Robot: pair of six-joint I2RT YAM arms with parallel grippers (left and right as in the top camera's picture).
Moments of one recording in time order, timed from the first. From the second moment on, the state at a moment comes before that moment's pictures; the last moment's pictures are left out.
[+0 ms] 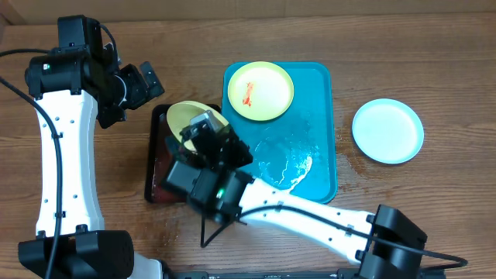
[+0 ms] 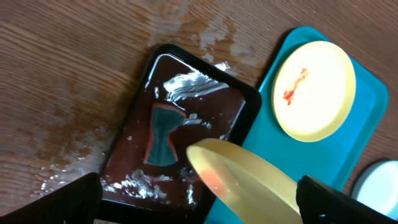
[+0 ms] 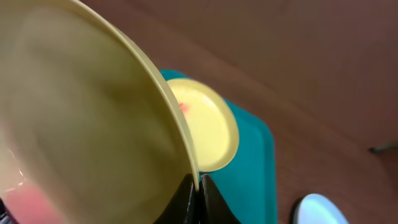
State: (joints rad) left arm 0.13 1.68 1.80 -1.35 0.18 -0.41; right arm 1.18 1.88 1.57 -0.77 1.08 0.44
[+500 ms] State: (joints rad) left arm 0.13 1.68 1.80 -1.35 0.14 -0.41; right arm 1.21 1.88 1.57 -0.77 1.22 0.44
